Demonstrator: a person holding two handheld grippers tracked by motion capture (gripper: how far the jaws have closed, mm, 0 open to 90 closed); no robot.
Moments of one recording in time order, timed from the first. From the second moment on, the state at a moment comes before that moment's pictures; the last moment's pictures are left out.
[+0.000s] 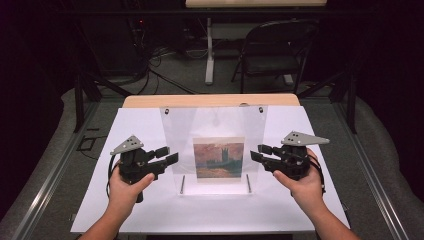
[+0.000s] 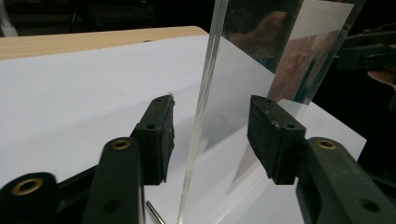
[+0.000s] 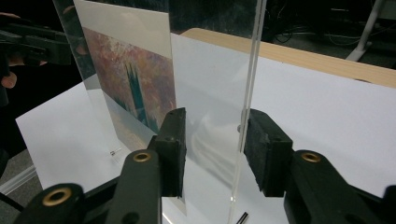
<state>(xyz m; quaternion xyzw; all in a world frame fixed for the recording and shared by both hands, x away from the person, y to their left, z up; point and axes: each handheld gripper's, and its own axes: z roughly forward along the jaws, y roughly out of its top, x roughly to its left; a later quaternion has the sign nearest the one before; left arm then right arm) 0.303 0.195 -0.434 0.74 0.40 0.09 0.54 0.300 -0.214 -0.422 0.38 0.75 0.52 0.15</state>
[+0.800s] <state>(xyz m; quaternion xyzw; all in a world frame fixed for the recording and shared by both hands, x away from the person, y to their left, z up) 0.278 0.217 -0.424 0.74 0.42 0.16 0.51 0.280 -0.230 -0.415 0.38 0.73 0.52 0.20</state>
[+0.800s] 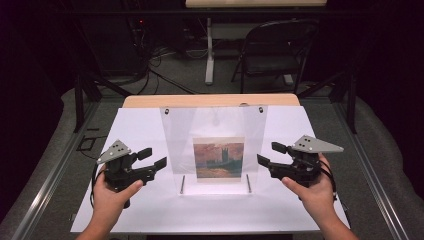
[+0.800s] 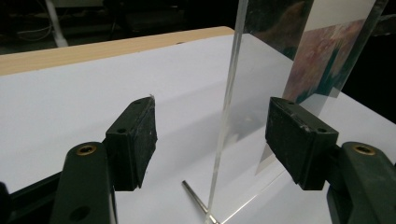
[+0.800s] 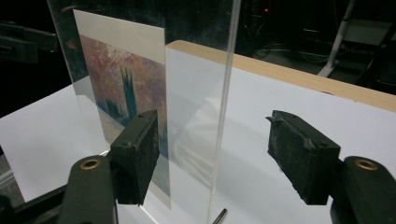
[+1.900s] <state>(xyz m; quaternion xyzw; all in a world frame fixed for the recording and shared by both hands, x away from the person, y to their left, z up) 0.273 0.248 -0.518 0.70 0.51 0.16 0.47 0.263 -0.258 -0.513 0.47 0.71 0.48 0.20</state>
